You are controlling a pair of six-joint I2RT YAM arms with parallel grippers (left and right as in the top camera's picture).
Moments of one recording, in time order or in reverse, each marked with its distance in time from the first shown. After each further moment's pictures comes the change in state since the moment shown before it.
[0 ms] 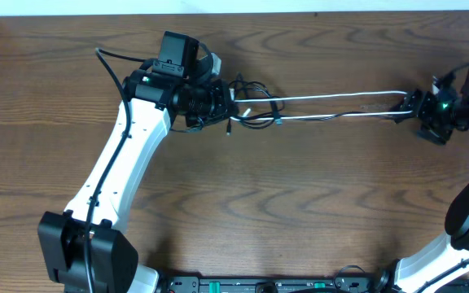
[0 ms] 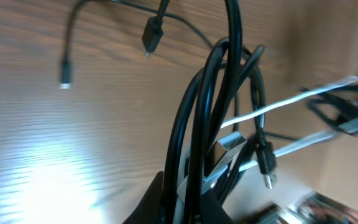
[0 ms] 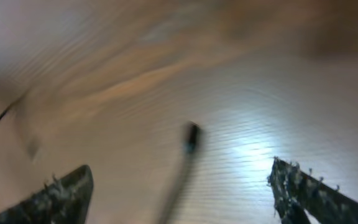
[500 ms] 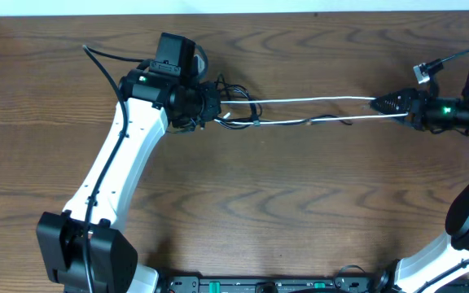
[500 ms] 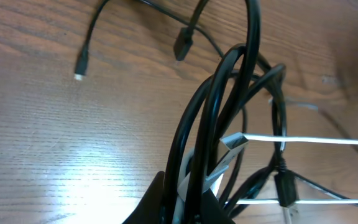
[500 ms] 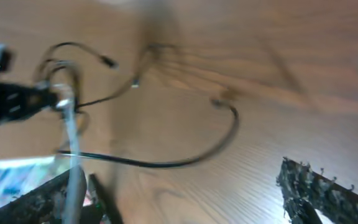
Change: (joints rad) left arm 0.016 0.000 0.000 -0.042 -0.209 0.000; right arm -0.002 0.000 0.000 -0.112 -0.545 -0.499
